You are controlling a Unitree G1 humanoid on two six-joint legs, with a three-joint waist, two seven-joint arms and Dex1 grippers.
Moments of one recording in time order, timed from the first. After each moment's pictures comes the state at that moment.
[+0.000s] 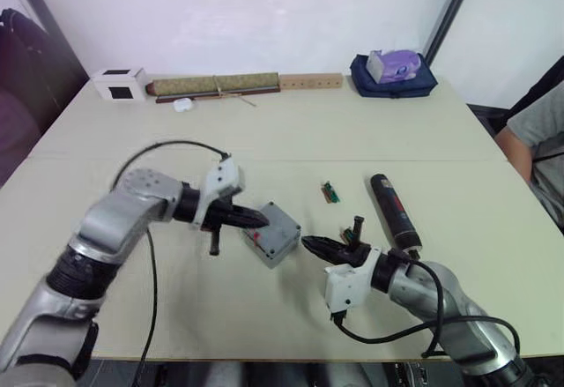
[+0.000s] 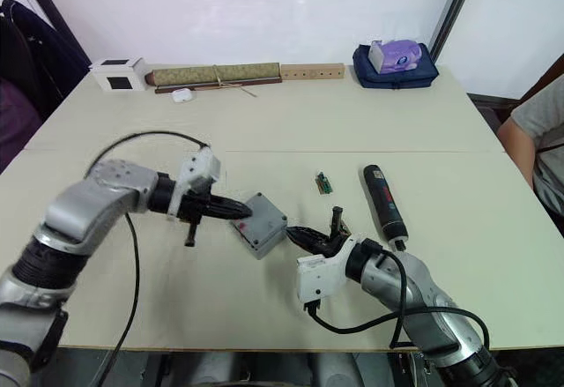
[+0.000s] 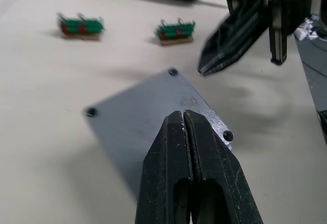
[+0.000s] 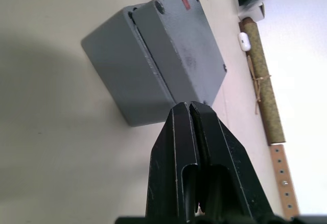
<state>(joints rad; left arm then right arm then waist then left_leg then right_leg) -0.65 0.76 -0.19 -0.20 -0.48 0.78 -1.22 -0.01 -0.61 0.27 -0.44 -0.51 -0.24 0.63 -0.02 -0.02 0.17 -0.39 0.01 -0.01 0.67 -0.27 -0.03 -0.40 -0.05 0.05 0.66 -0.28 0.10</state>
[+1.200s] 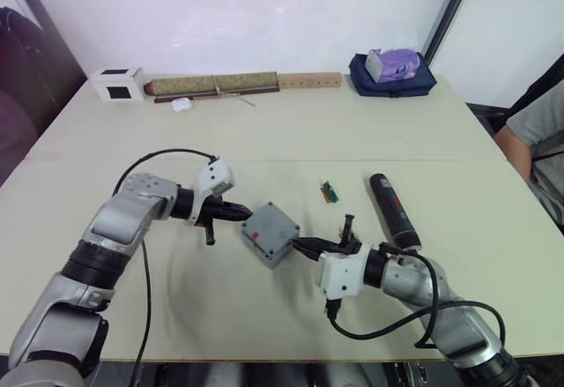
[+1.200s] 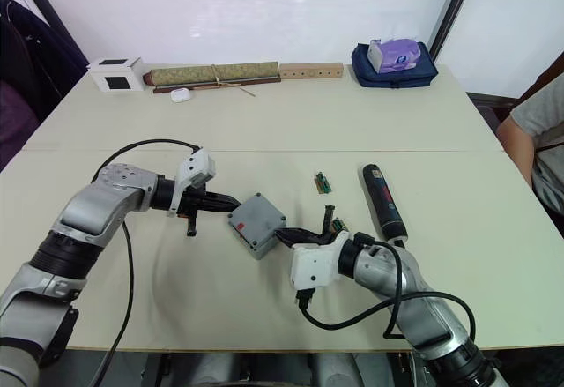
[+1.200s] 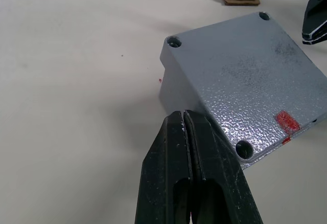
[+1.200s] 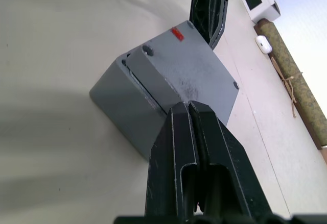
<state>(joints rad) -0.61 0.70 -0.25 0.05 -0.31 0.61 -1.19 -0.07 -0.56 0.31 -0.43 -0.31 -0.12 0.71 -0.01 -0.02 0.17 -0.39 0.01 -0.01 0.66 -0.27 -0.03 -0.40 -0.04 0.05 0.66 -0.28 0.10</state>
